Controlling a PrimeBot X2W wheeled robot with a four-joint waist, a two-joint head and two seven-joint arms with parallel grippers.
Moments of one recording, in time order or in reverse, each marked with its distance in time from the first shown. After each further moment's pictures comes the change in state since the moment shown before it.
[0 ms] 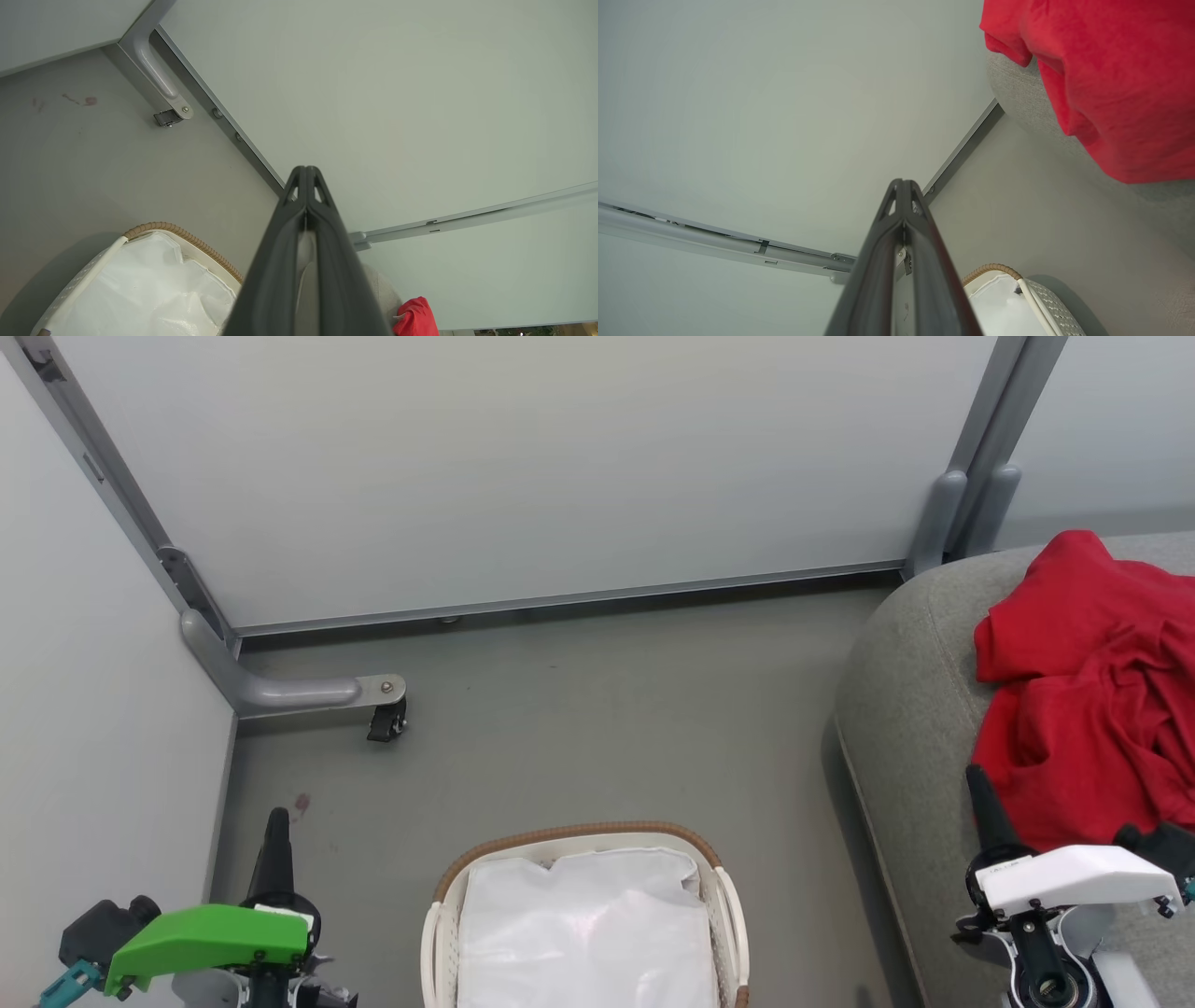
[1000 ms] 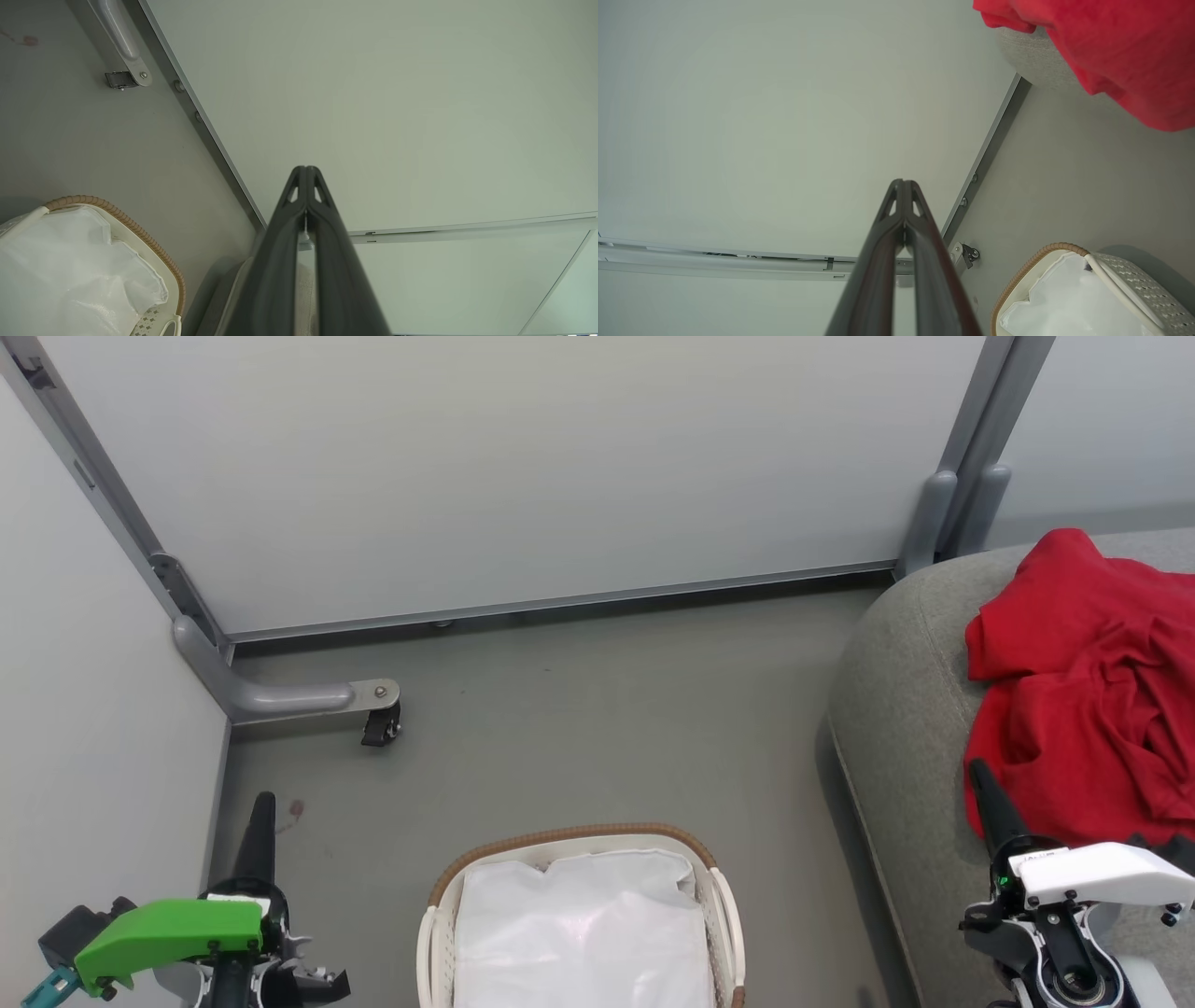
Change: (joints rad) left arm -0.013 0.000 0.044 -0.029 -0.253 -0.008 0.074; right arm 0.003 -0.003 -0.017 -0.028 0.292 0.000 0.072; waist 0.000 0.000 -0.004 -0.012
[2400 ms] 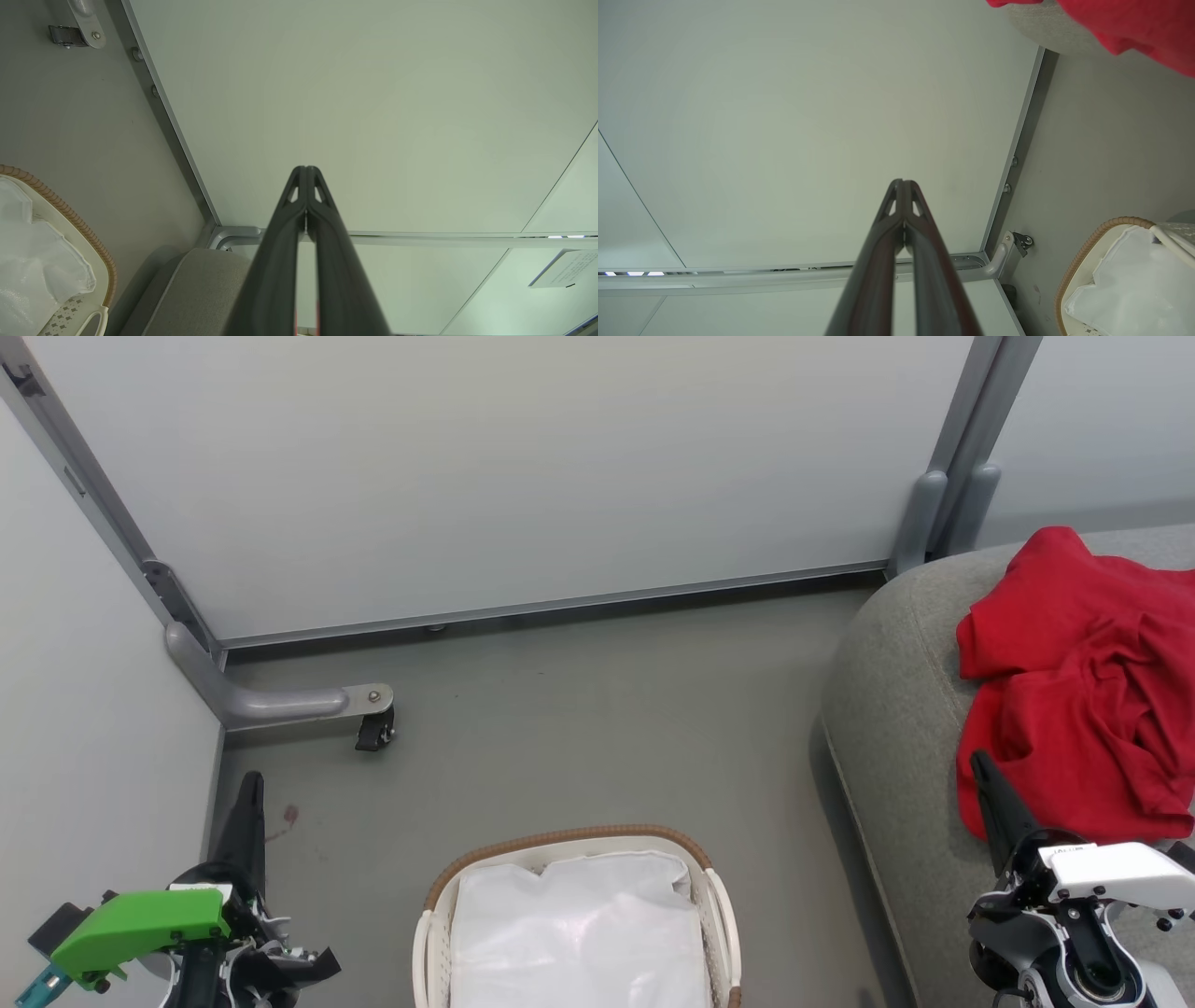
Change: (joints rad) left arm -0.019 0.000 0.035 -0.022 -0.203 -0.004 0.059; right arm 0.001 -0.002 -0.014 -0.022 0.234 0.000 0.060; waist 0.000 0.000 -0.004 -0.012
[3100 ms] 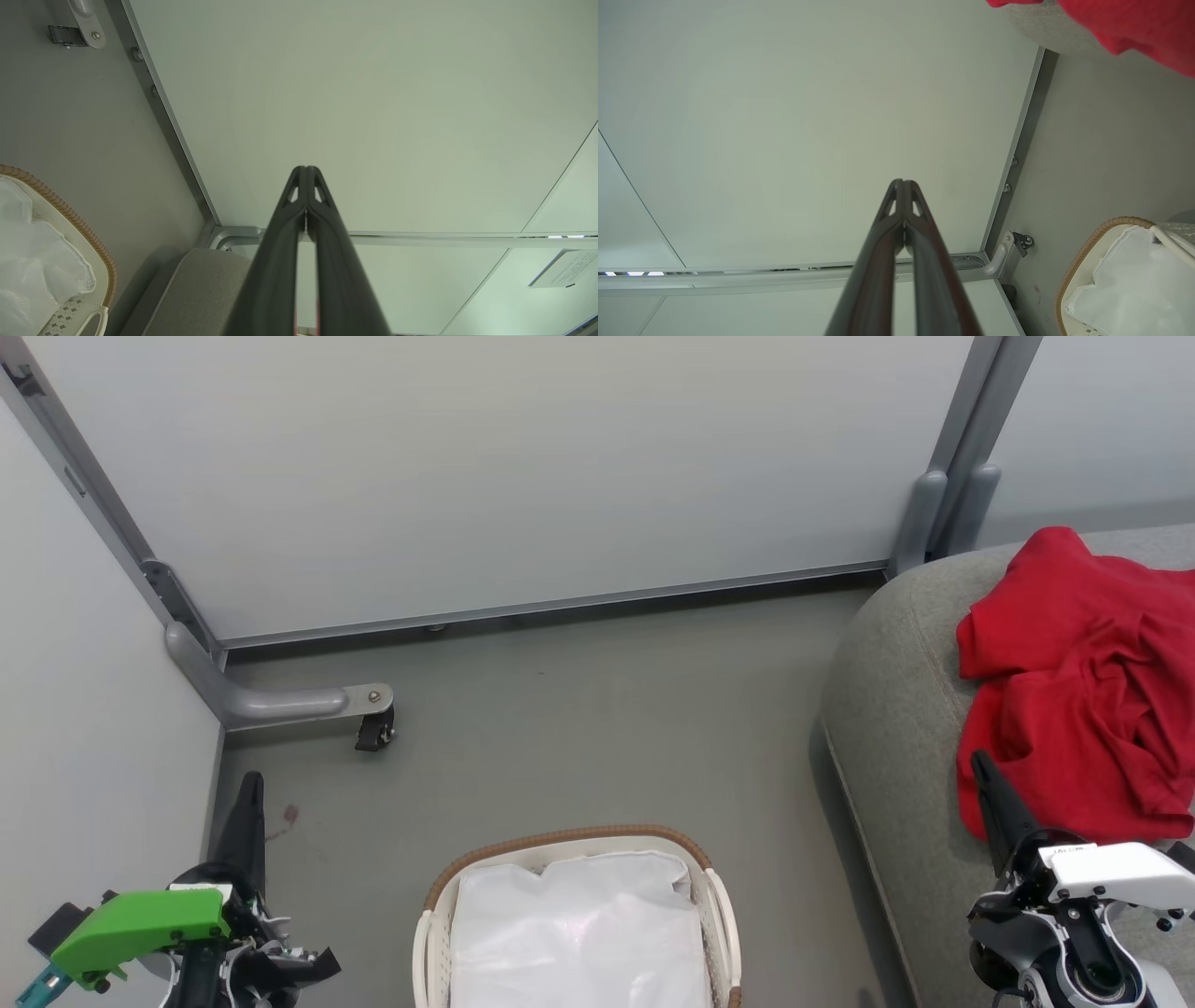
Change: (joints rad) left arm 0.000 0.000 0.000 0.000 0.000 0.000 0.000; right arm 0.000 0.000 0.000 0.000 0.000 0.000 0.000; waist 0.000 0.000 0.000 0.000
